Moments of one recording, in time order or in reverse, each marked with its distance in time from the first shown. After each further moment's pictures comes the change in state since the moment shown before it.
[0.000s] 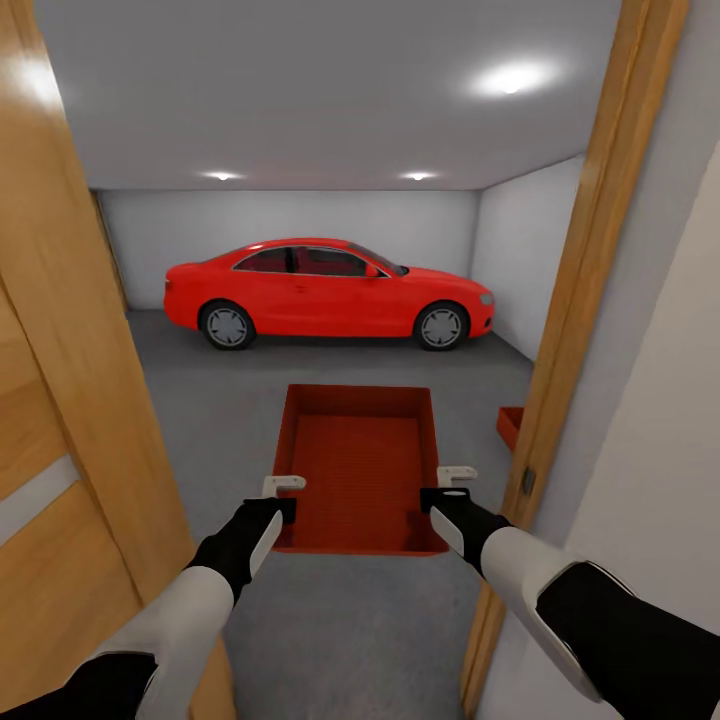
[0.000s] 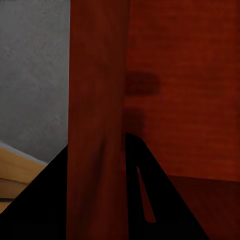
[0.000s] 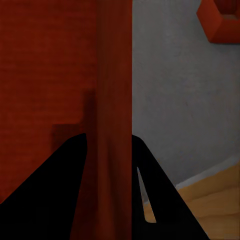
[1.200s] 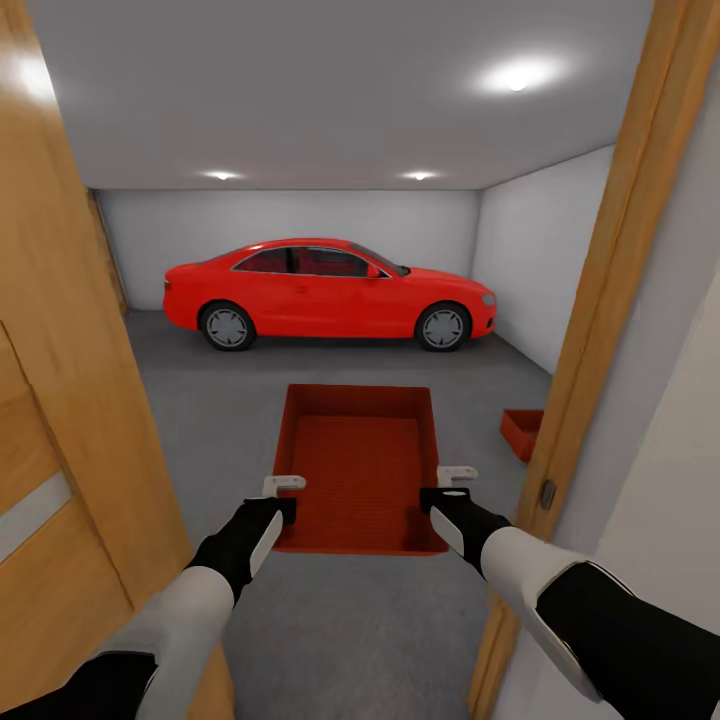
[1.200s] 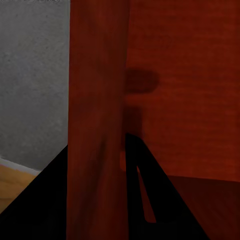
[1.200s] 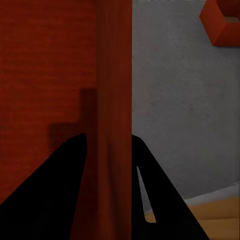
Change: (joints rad) left arm 0.000 -0.001 0.001 0.000 -0.002 -0.001 0.000; right arm 0.000 0.000 0.000 0.000 0.000 -0.001 0.000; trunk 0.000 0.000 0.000
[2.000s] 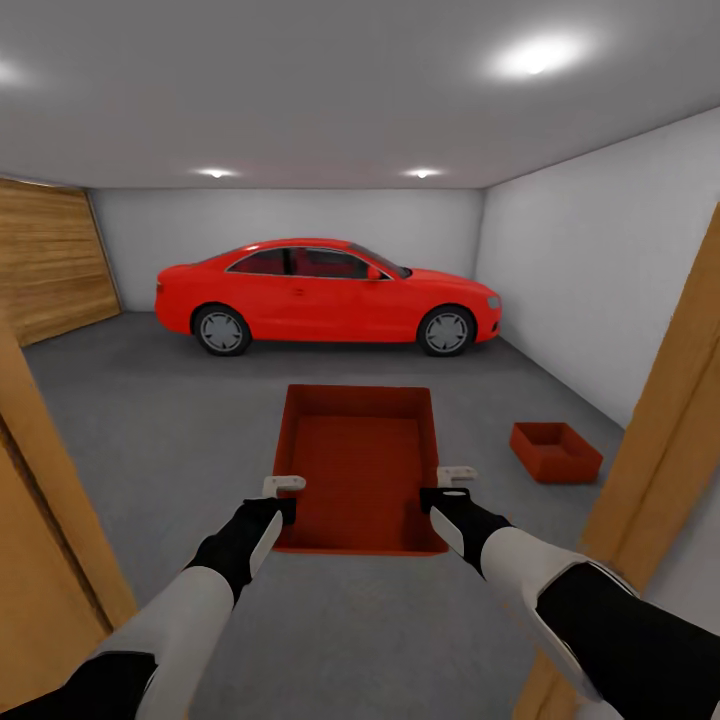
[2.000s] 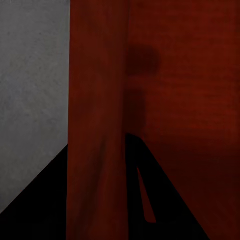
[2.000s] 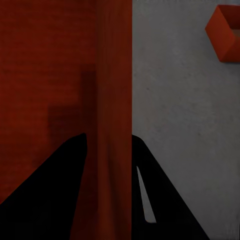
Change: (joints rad) left arm 0.000 0.001 -0.001 0.002 0.003 -0.001 0.000; right arm 0.000 0.000 0.000 0.000 0.001 0.002 0.000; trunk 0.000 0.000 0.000
